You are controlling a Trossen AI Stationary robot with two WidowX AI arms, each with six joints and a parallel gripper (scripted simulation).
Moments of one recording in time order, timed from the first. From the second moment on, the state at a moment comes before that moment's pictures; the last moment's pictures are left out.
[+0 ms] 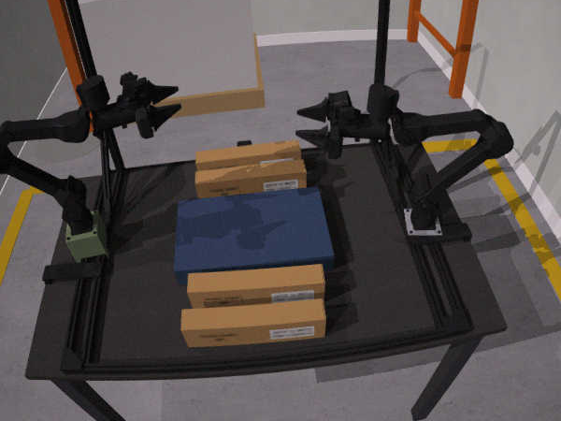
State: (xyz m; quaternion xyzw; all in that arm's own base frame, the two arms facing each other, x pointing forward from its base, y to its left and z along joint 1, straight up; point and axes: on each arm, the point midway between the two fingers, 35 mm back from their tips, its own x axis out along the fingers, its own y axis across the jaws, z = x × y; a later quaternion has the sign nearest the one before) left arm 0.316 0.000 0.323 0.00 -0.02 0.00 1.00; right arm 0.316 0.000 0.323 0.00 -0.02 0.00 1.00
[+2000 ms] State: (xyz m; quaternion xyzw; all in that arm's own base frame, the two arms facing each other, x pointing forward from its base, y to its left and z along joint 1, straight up) left arm 0.259 0.013 0.172 -0.05 0.56 0.07 0.83; right arm 0.249 -0.061 0.101 0.04 0.56 -0.07 0.83
